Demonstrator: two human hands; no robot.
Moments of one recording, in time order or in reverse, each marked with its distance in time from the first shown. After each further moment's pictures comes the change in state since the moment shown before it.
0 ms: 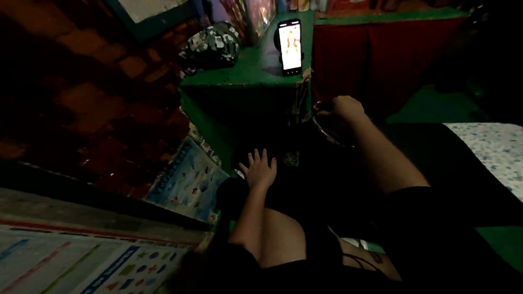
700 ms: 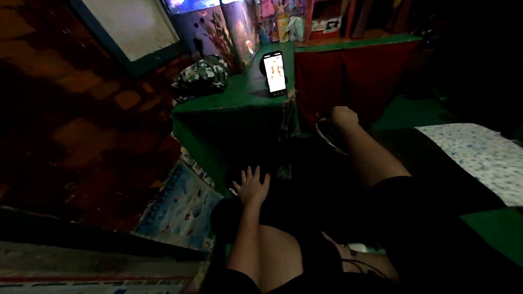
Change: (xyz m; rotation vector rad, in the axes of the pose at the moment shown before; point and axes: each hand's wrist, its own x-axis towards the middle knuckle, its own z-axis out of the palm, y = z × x) left_hand 0.001 -0.007 -0.004 -0.055 0.023 0.047; right_hand 0.004 0.025 -0.011 0.082 0.083 0.280
